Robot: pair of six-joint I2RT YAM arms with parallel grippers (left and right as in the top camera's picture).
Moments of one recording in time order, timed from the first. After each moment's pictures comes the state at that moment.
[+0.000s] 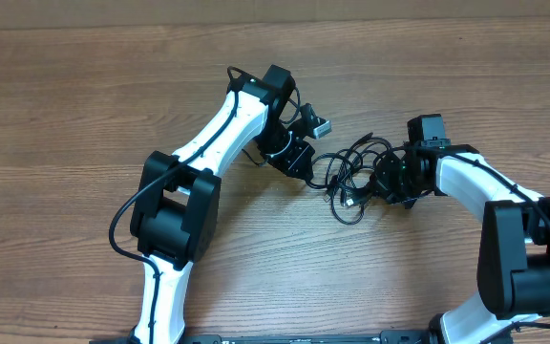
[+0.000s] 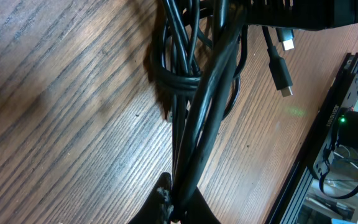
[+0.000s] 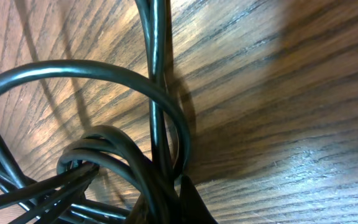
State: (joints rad) left arm -0.45 2.21 1.78 -1.17 0.65 0.32; right arm 0.06 1.78 0.95 -0.54 -0.37 0.76
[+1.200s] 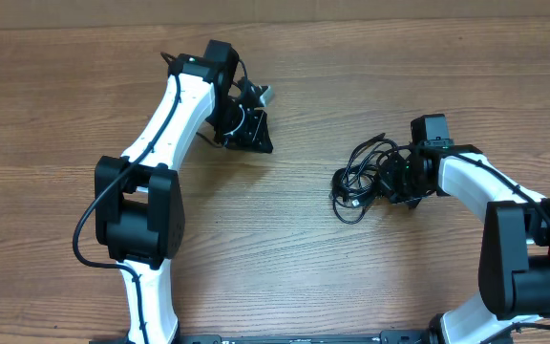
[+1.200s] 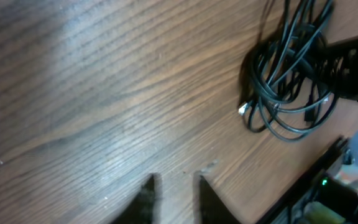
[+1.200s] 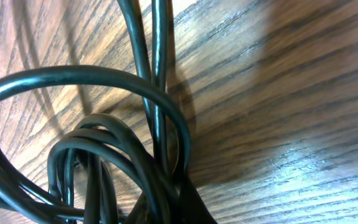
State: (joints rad) left arm -0.26 2.14 1.80 -1.22 0.56 0.06; right arm 0.05 1.78 0.95 -0.55 -0.35 0.76
